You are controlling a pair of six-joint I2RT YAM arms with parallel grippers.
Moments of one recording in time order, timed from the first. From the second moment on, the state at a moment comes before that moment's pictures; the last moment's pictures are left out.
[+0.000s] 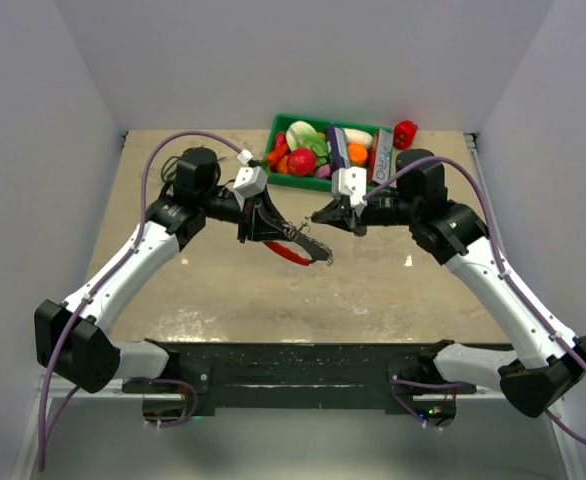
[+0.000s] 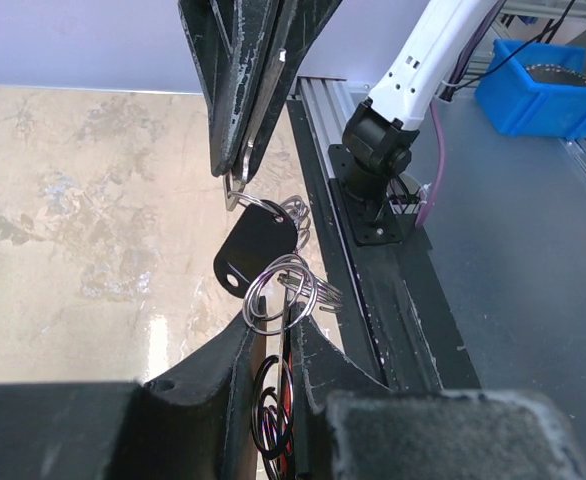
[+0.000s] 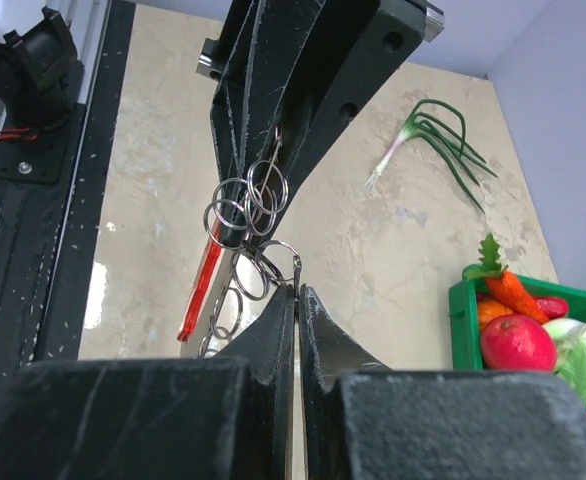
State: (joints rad) left arm -0.44 1.32 1.16 -0.22 1.28 0.19; right arm 0.55 1.18 1.33 -0.51 -0.81 -0.58
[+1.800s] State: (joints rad) left arm -0.44 1.32 1.19 -0.28 1.28 0.25; right arm 0.55 1.14 1.30 -0.47 -0.81 -0.53
